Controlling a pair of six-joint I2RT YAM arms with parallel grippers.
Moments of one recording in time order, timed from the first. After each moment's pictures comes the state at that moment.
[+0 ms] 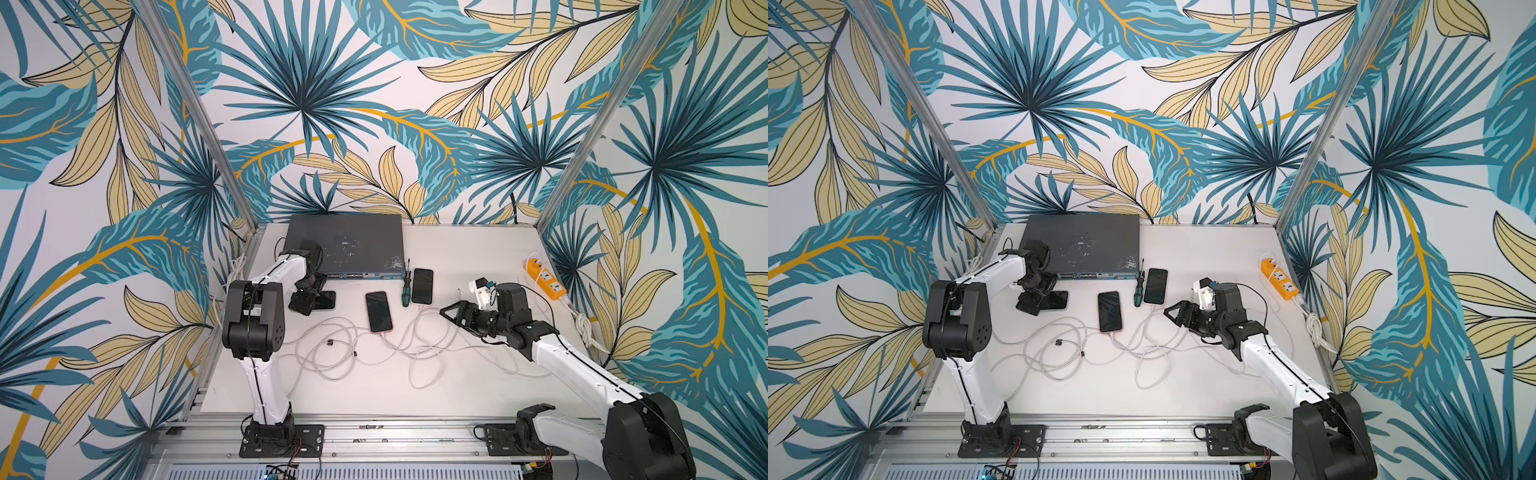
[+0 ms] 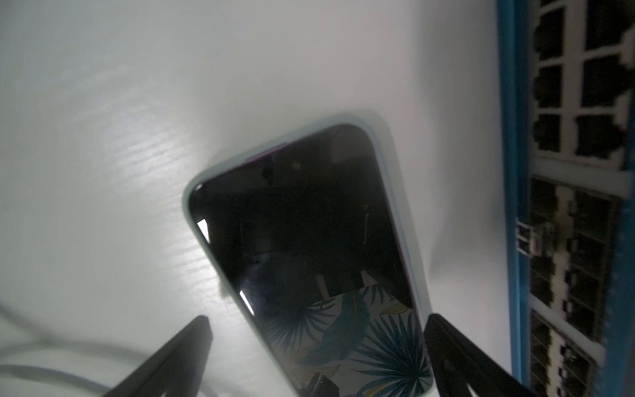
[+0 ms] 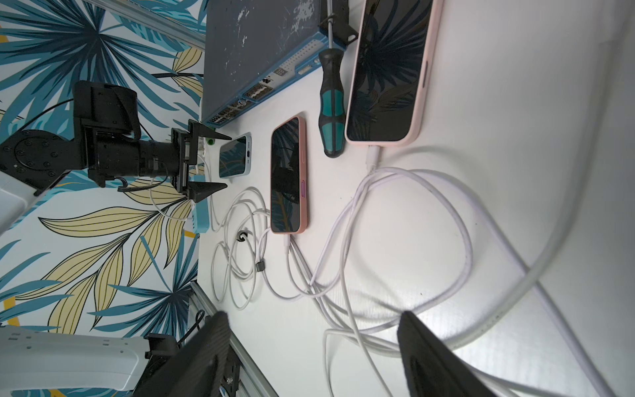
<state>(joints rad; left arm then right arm) -0.06 1.97 1.41 -0.88 -0.07 -1.38 0.85 1.16 0.61 -0.17 -0.58 0.67</state>
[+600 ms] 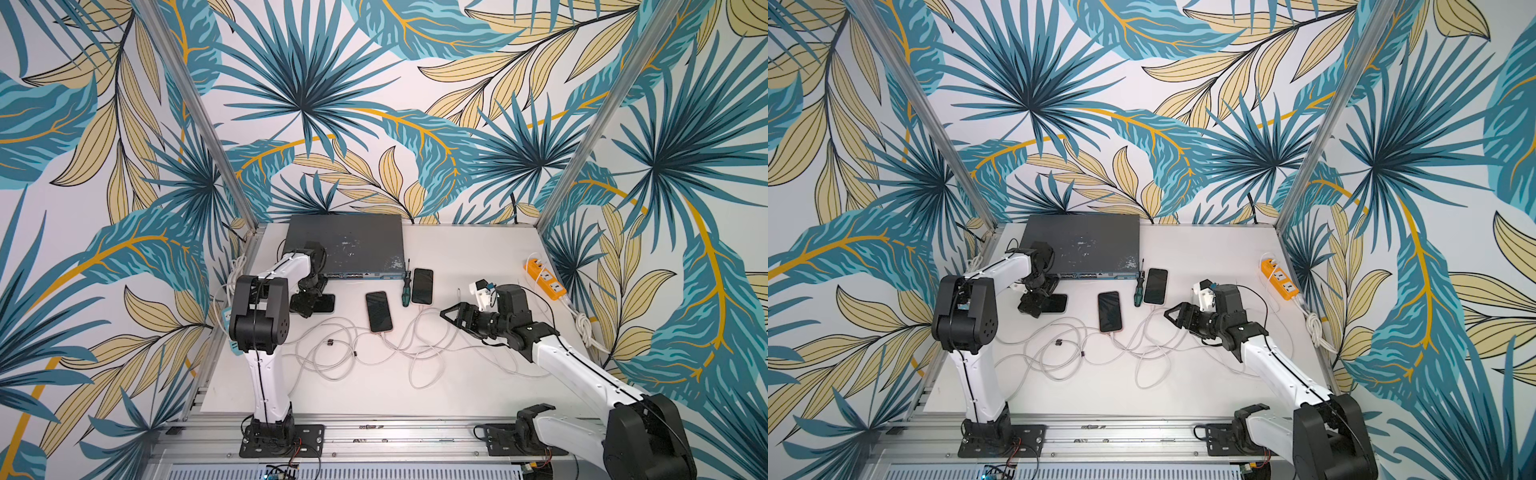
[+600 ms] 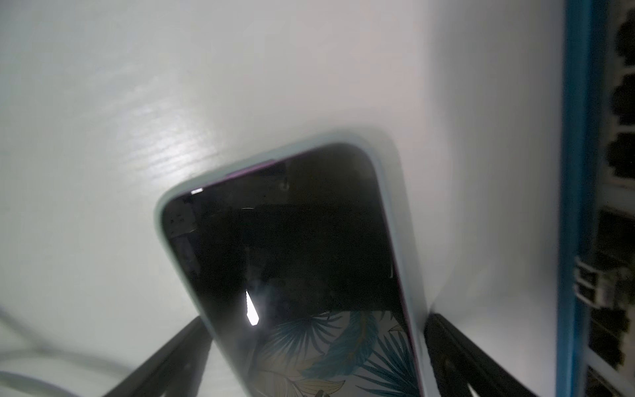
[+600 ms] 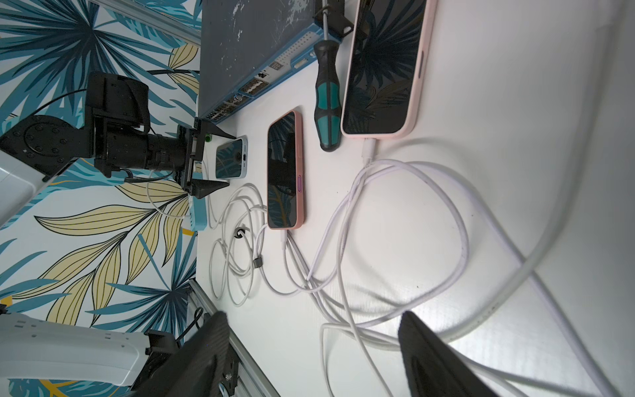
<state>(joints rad) -0.07 2.04 1.46 -0.95 -0.12 -1.41 0.85 1.15 0.60 -0.18 -0.58 0.67</state>
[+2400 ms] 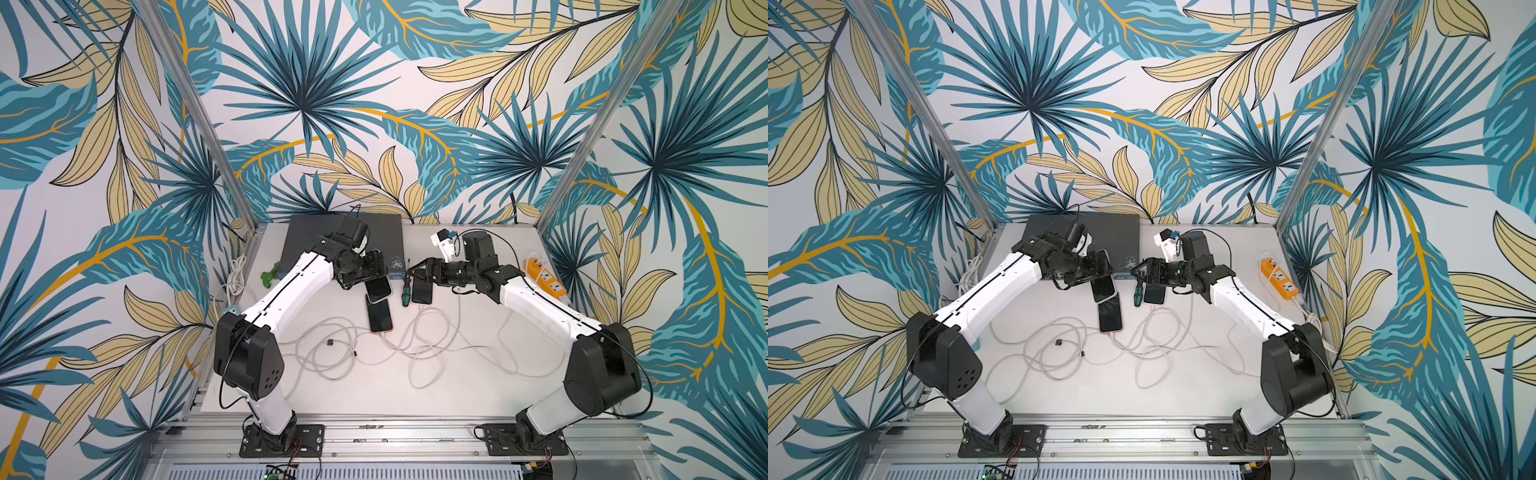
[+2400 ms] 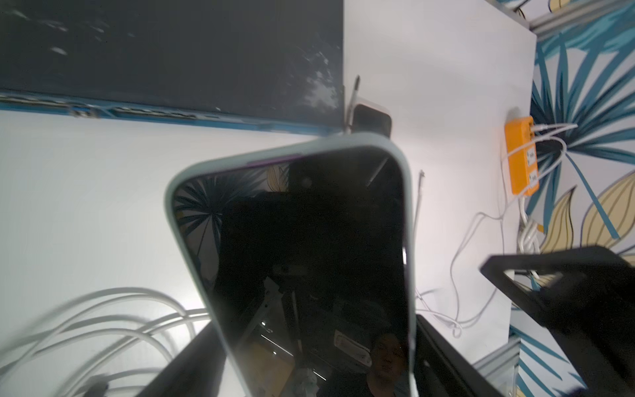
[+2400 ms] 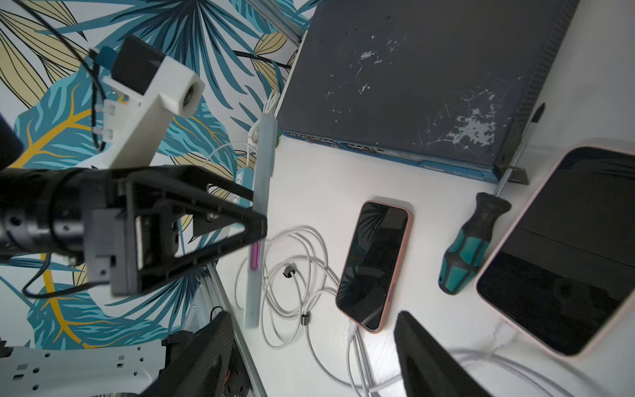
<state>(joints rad) -0.45 1.71 1.60 -0.88 0.25 -0.64 1.00 1.61 1.23 -0.23 -0.65 0.50</state>
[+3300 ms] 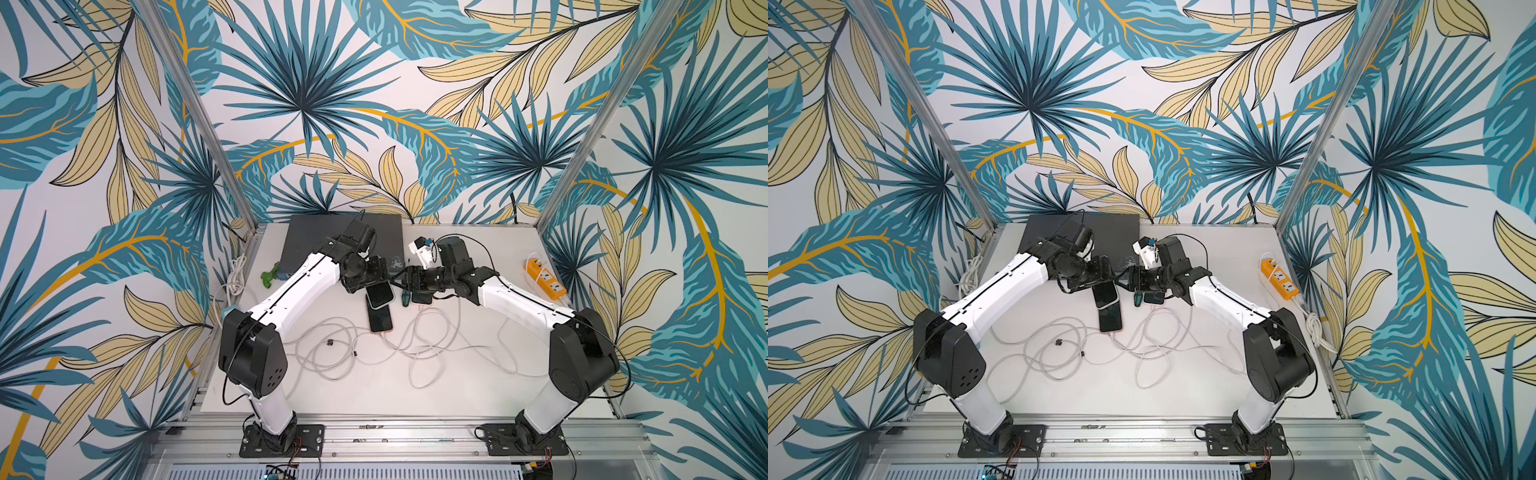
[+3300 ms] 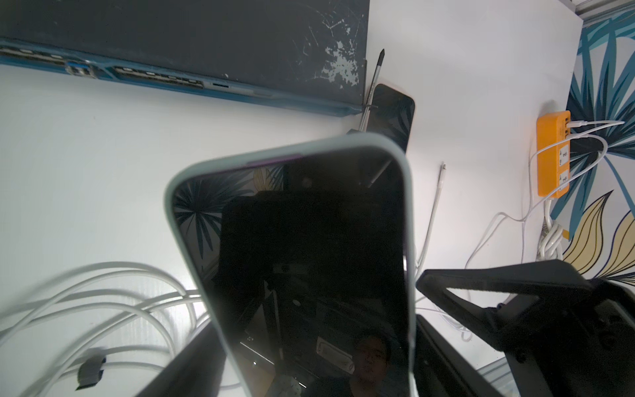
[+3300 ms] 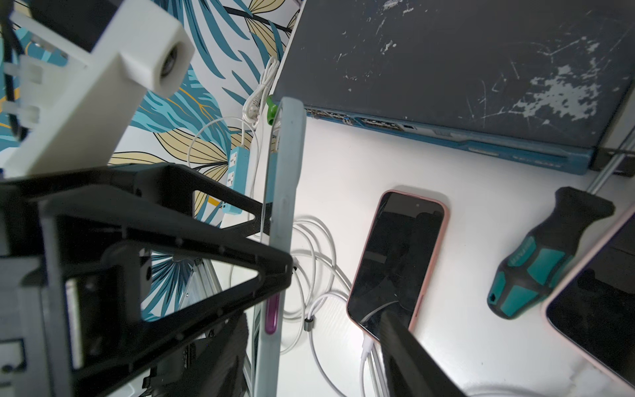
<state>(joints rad) -0.48 1.73 1.59 -0.92 0.19 -0.70 1.12 1.69 1.23 -0.18 -0.59 0.54</state>
